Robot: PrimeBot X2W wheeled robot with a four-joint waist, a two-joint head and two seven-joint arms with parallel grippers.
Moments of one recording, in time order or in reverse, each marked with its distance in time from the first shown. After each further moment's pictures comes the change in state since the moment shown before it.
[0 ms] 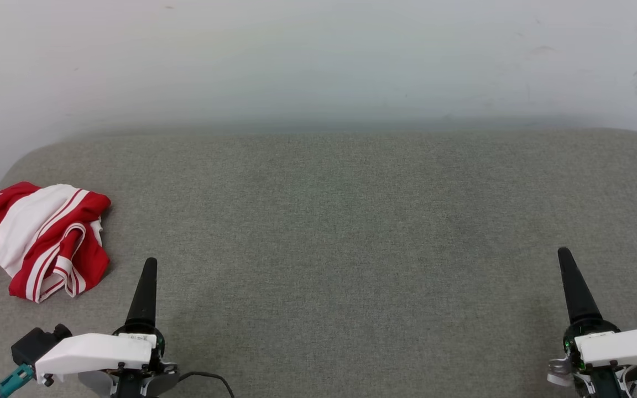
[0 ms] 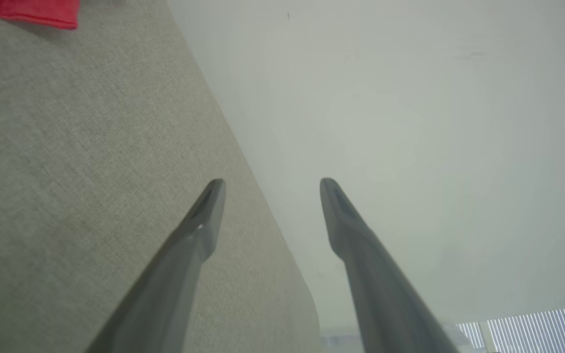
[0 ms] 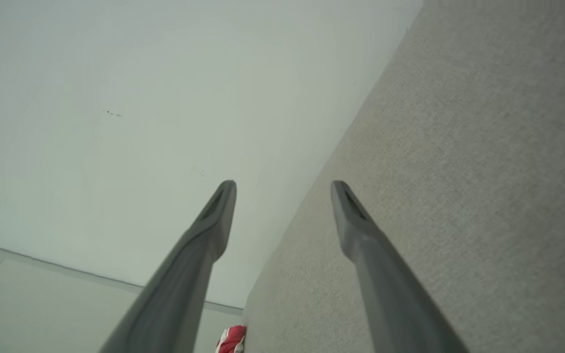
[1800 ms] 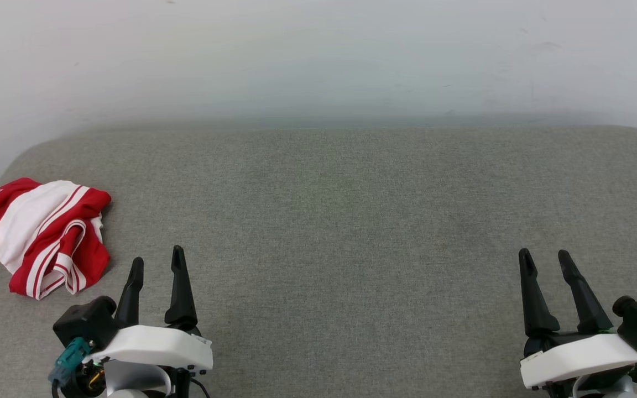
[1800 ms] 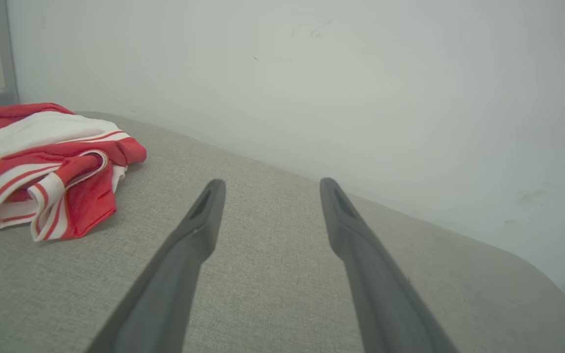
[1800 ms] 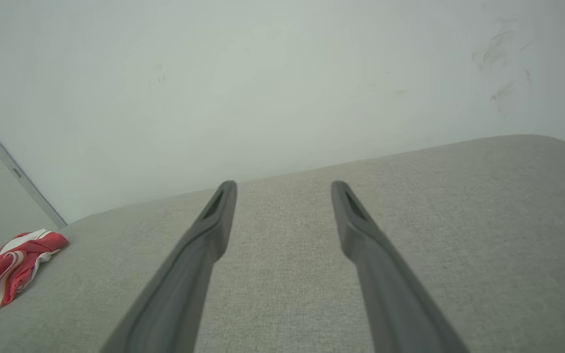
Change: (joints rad) left arm 0.022 0.002 -0.128 -0.115 0.843 0.145 -0.169; right arm 0.044 0.000 0.081 -0.113 -0.892 0.000 -0.170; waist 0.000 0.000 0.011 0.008
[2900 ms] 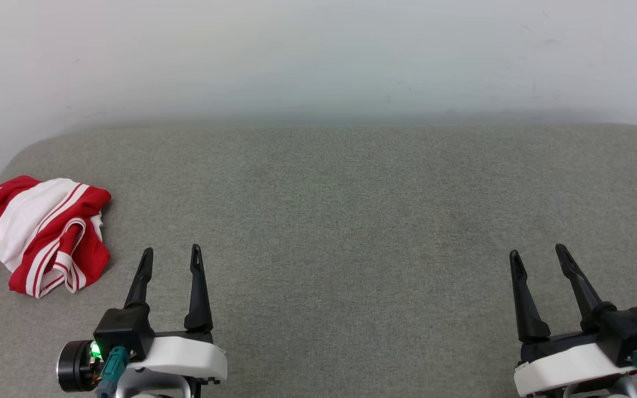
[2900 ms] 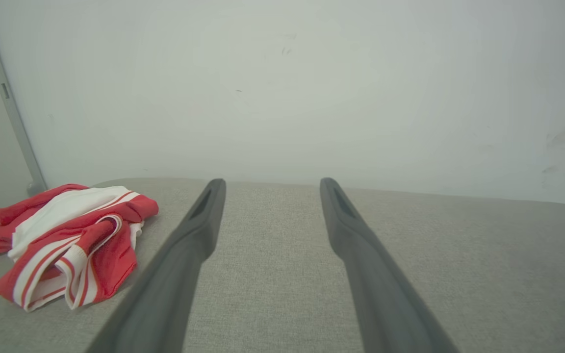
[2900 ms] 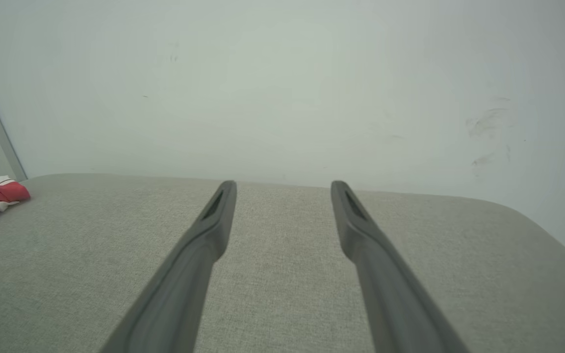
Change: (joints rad) left arm 0.019 0.004 -0.047 -0.026 0.286 0.013 -0.069; right arm 0.017 0.000 0.009 -0.039 -0.268 0.000 -0.071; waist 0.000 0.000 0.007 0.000
